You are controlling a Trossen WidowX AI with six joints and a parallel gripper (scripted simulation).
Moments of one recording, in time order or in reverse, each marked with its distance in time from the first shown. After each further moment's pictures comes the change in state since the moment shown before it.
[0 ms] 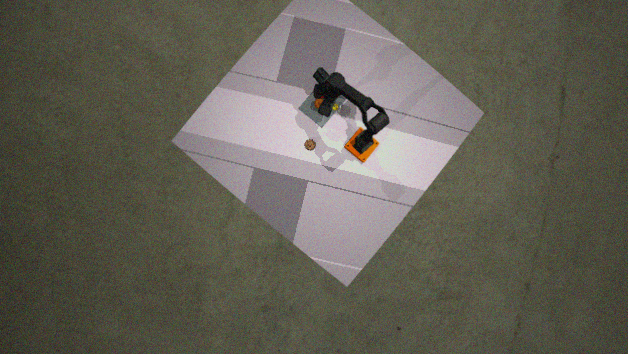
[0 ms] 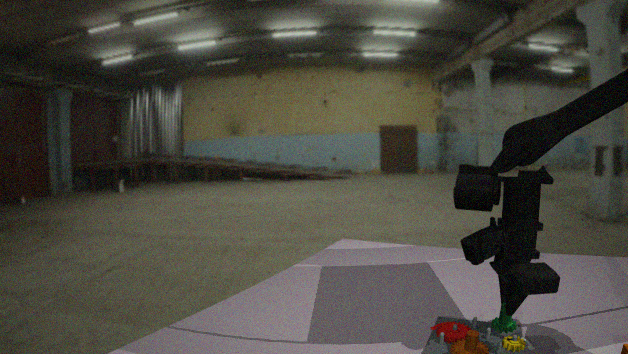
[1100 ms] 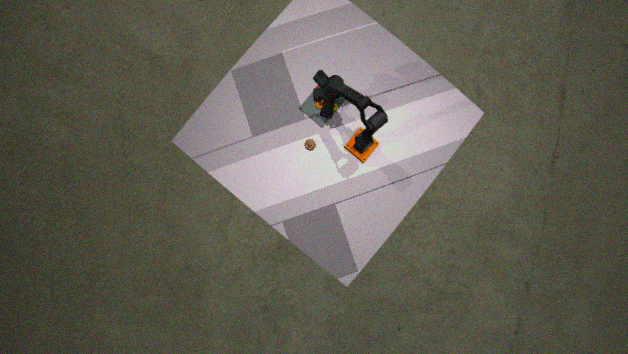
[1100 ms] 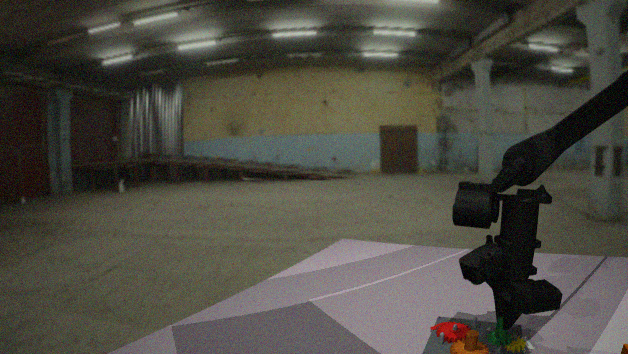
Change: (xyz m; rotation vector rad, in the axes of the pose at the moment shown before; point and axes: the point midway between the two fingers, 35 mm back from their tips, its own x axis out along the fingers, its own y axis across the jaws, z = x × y) arm 0.027 -0.001 0.001 -0.160 -0.006 -0.004
